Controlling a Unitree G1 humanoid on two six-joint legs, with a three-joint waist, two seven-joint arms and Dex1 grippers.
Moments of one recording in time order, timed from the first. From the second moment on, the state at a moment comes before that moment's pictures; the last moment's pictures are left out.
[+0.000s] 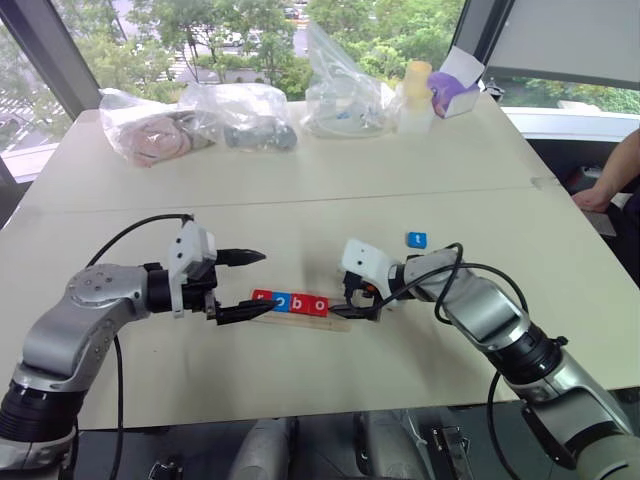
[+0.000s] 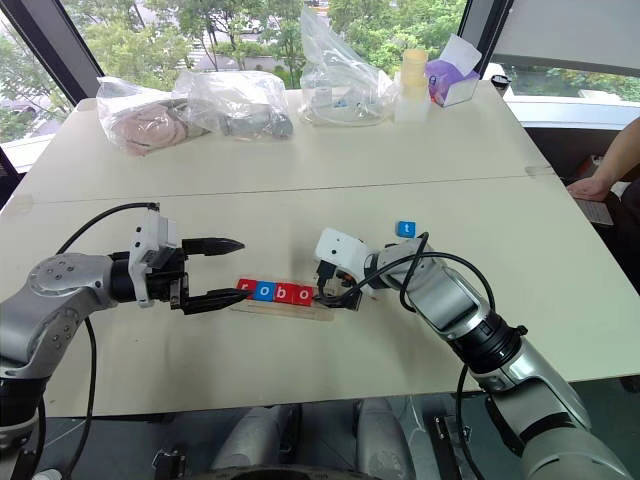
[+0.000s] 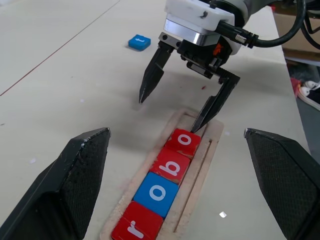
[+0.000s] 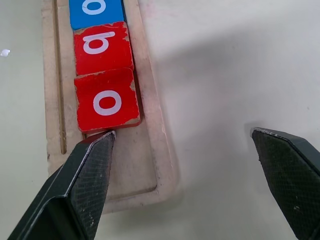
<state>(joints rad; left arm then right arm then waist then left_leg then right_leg) -0.22 0.80 0.07 -0.34 -0.60 0.50 -1.07 -0.63 -0.58 0.50 -0.22 0.09 0.86 0.85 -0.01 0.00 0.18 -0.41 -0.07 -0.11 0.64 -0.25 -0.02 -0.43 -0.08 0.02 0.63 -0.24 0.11</state>
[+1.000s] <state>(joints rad) -0.25 0.74 0.04 -0.30 -0.58 0.47 -1.06 -0.65 -0.21 -0.15 -0.03 0.04 1.23 0.08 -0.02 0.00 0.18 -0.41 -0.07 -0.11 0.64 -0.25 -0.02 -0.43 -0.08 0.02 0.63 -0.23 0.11</state>
